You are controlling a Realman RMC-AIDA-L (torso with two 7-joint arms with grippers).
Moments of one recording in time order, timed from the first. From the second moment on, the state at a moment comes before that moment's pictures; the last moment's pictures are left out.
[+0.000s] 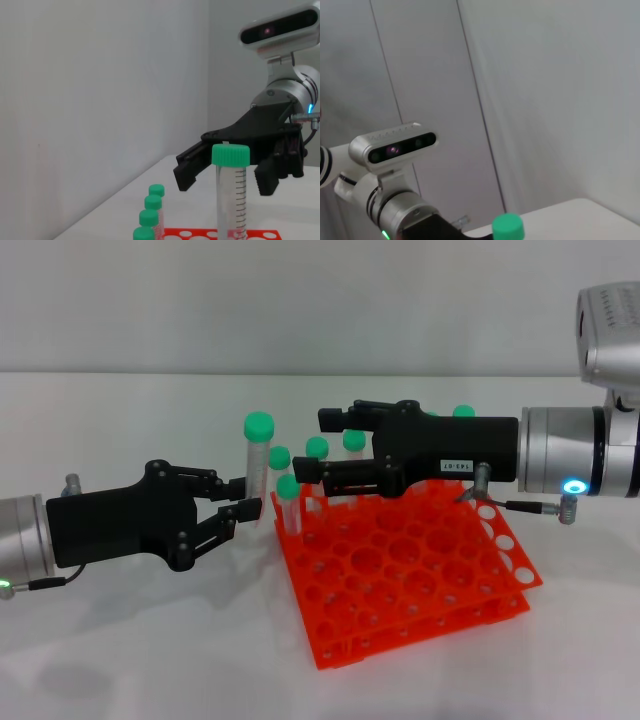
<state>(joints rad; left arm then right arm) -0.77 -2.07 2.85 -0.63 -0.40 1.83 -0.91 0.72 2.02 -1.43 -0.68 -1.28 -1.24 1.47</state>
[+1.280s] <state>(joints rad) -0.79 -2.08 2.85 -0.62 -0.39 1.81 -0.90 0.71 2.03 -1.68 -0.70 -1.01 -1.11 1.31</state>
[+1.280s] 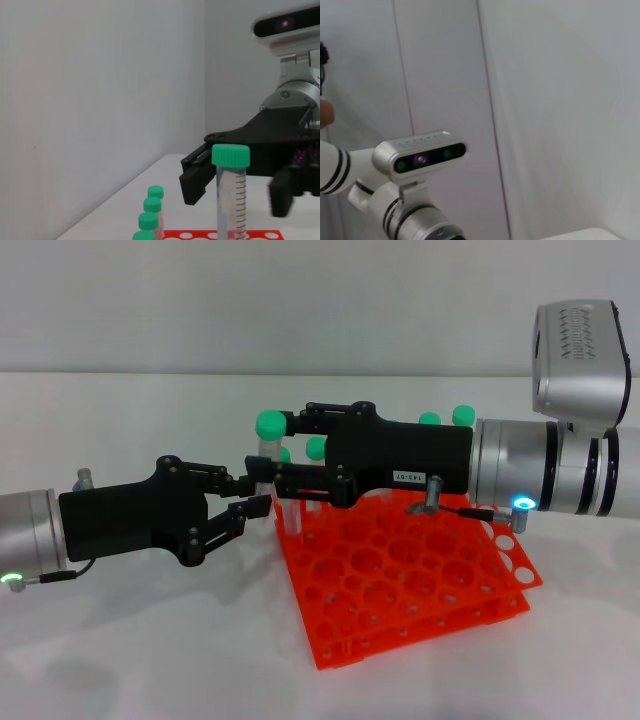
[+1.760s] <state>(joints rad) -0.79 -2.08 2.85 -0.60 -0.39 1.80 -0.90 0.71 2.03 -1.70 -0.70 -1.00 -1.09 1.30</state>
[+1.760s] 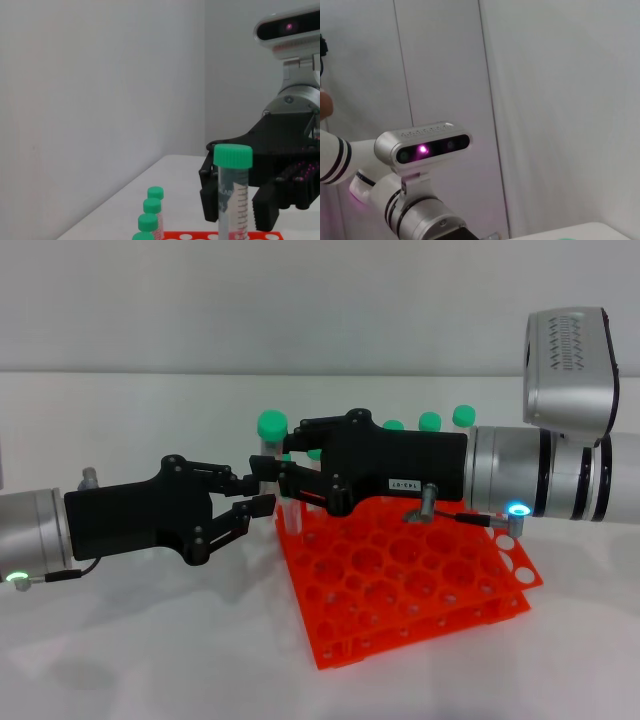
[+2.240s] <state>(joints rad) -0.79 -2.08 2.85 -0.59 -0.39 1.79 -0.90 0.71 2.03 -1.71 -0.70 -1.00 -1.09 1.29</state>
